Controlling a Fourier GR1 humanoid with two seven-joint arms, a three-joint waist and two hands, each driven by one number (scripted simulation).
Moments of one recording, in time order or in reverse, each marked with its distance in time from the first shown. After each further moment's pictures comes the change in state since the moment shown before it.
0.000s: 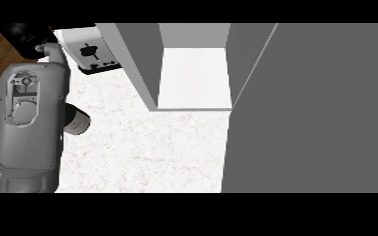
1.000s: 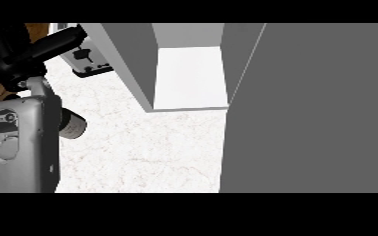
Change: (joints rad) left arm 0.207 -0.034 0.051 -0.157 0.235 -0.170 -0.226; right arm -0.027 -0.003 -0.113 0.076 -0.055 0.085 -0.115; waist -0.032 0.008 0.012
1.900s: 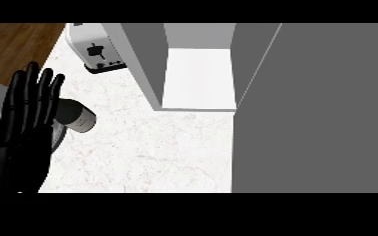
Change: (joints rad) left arm 0.634 -0.043 -0.355 -0.607 0.213 -0.522 -0.327; right arm -0.198 0.035 -0.206 0.310 0.180 -0.147 -0.207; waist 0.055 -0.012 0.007
